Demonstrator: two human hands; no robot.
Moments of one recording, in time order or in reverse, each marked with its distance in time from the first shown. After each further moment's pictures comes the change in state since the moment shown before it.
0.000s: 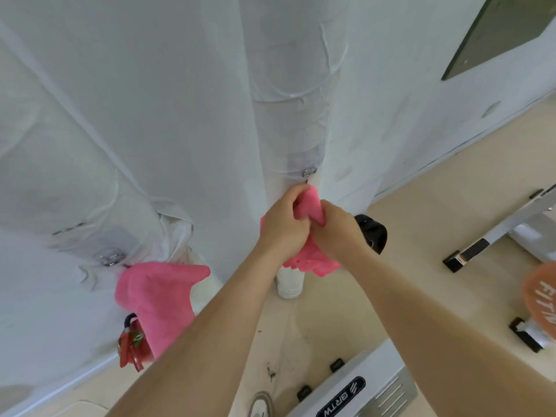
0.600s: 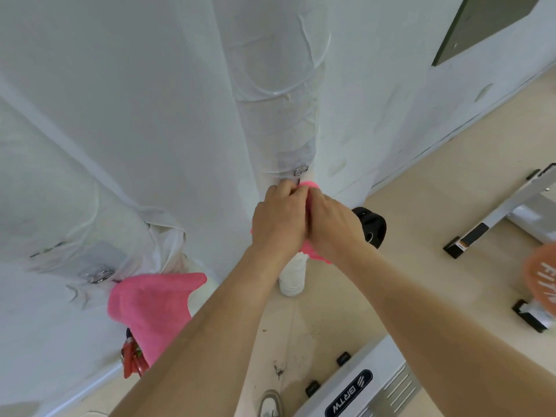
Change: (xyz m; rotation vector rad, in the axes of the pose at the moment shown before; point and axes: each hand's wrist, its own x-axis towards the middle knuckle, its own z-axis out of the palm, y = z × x) left_hand 0.011 0.006 0.003 0.790 0.068 0.331; right_hand 0.008 -0.003 0.002 -0.331 0.069 -0.160
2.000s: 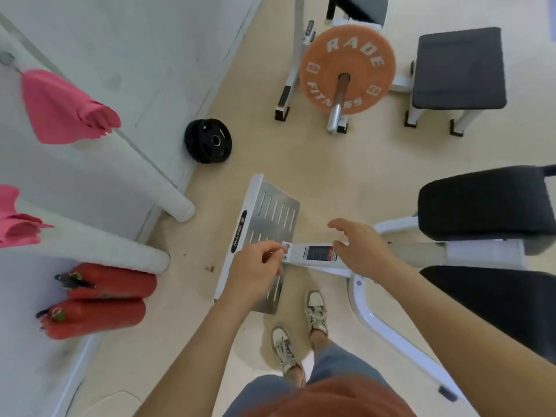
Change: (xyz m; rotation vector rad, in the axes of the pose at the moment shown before) left_hand -0.501 0.210 0.025 -0.508 -0.786 0.082; right_hand -0.655 0.114 -0.008 0.345 -0.081 0.817
